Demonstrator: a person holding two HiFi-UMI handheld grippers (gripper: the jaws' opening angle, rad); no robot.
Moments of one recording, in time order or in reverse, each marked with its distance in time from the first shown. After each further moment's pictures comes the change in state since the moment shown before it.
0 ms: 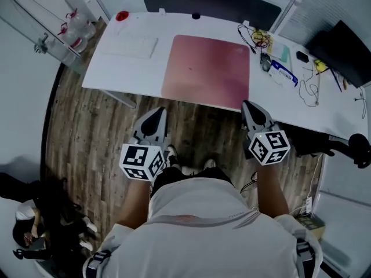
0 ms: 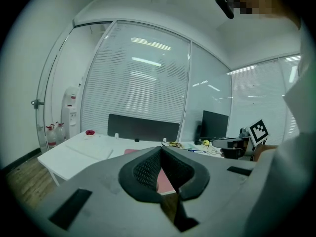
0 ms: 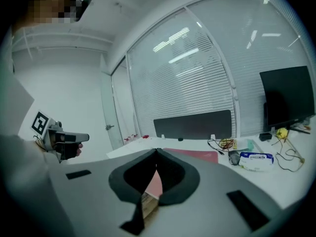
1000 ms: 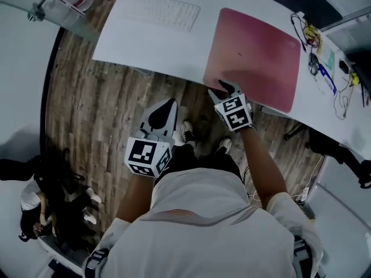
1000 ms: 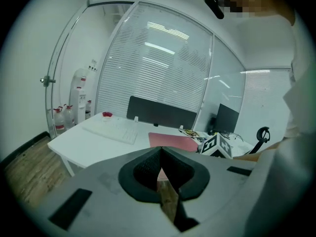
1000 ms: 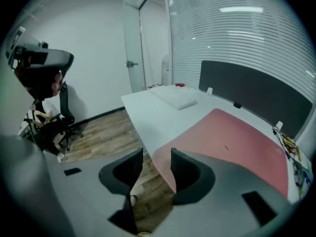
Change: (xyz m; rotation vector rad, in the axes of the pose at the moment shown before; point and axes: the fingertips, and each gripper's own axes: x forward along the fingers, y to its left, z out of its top) left arm 0.001 0.177 -0.061 -0.108 0.141 0.025; right arm 0.276 0.158 -0.181 -0.326 0.572 0.207
